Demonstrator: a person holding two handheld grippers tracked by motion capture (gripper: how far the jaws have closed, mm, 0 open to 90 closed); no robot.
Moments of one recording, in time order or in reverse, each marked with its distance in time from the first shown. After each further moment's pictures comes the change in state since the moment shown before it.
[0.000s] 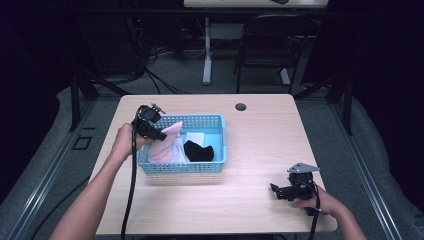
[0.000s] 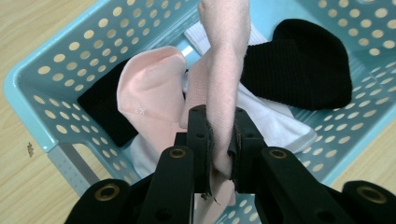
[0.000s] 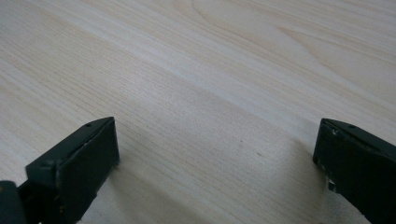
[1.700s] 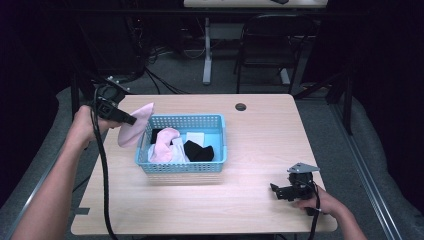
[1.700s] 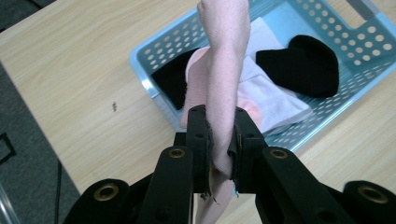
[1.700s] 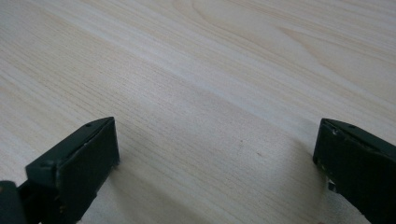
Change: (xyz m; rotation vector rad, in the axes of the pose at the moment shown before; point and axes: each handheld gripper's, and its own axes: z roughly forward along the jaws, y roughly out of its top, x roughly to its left) left arm 0.041 -0.015 -0.106 -0.031 0.050 -0.098; right arm 0.000 0.000 0.000 -0.001 0.001 0.001
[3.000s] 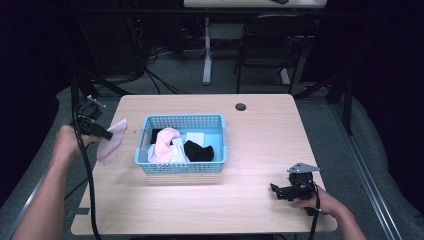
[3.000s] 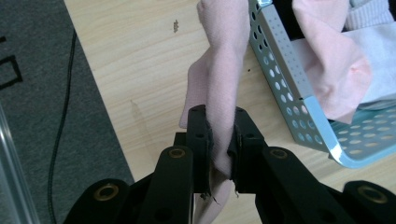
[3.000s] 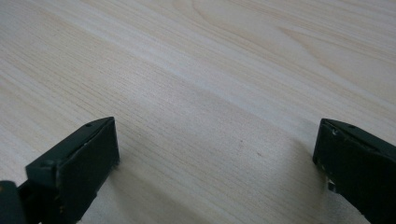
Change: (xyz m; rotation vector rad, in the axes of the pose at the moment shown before) left arm 0.070 -0.071 0.047 0.113 0.070 -0.228; right arm 0.000 0.000 0.000 0.002 -0.005 -0.003
